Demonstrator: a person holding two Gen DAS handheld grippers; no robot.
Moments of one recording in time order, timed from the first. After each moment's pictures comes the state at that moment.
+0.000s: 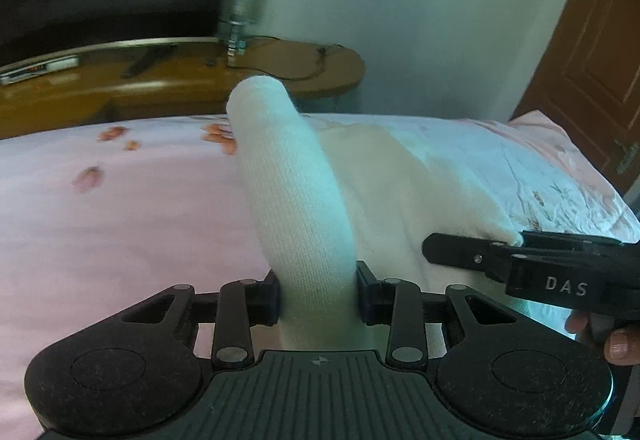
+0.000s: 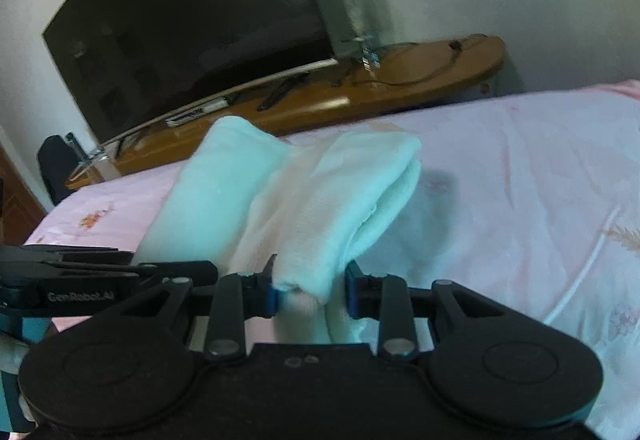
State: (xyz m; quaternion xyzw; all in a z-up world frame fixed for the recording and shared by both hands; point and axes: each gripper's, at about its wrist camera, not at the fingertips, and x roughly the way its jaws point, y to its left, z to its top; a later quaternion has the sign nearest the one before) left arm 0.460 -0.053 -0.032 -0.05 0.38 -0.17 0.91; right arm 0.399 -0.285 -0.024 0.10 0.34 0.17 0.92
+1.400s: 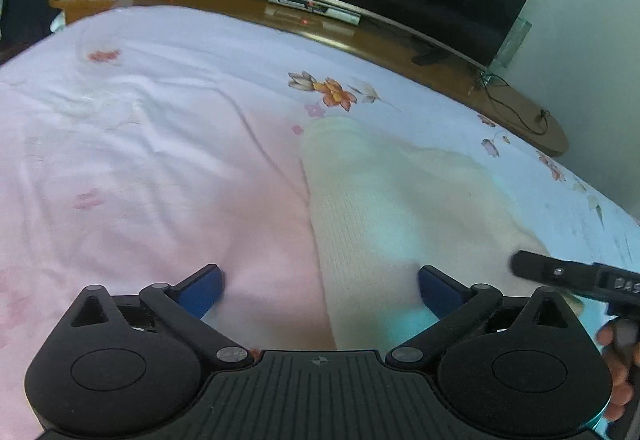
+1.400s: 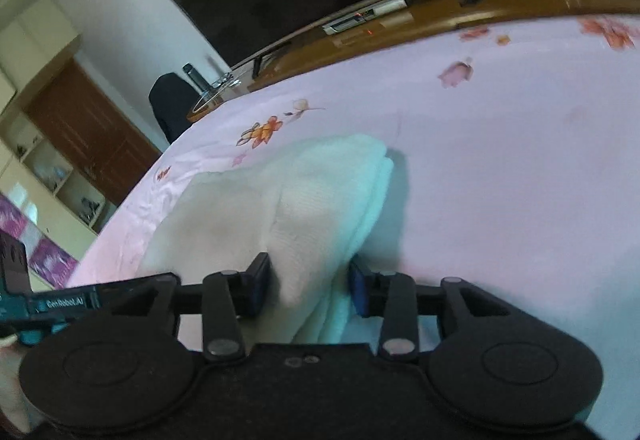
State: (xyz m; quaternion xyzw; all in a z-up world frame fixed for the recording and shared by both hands) left arm 0.352 0.261 -0.096 -0.17 0.39 0.07 0.90; right arm 0.429 -0.037 -0.094 0.15 0.43 0.34 0.82
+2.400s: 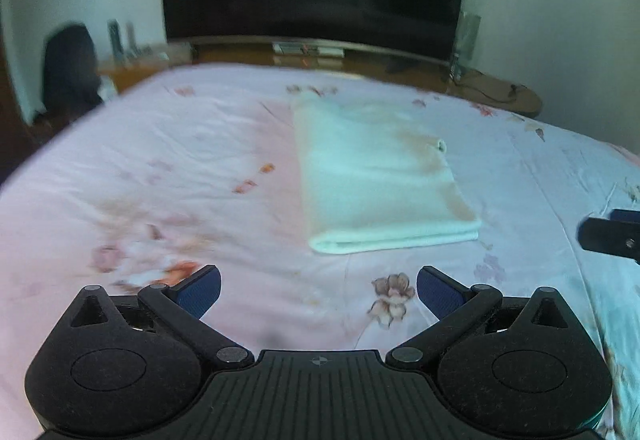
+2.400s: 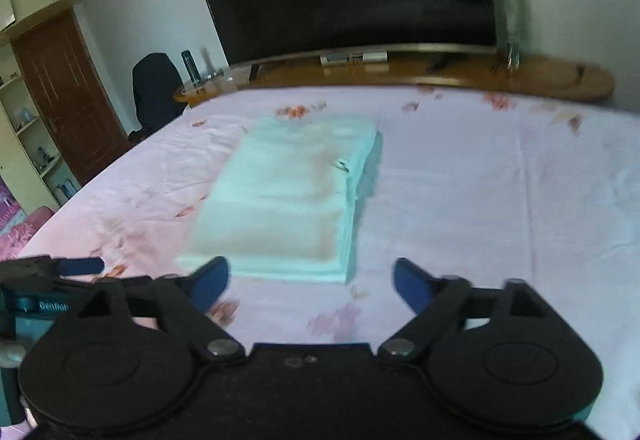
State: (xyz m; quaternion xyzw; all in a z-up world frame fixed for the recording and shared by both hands) left arm 0.083 0.138 -0.016 -0.06 0.34 0.12 0.93; right arm 0.140 -0.092 0.015 0.00 0.34 0.27 0.90
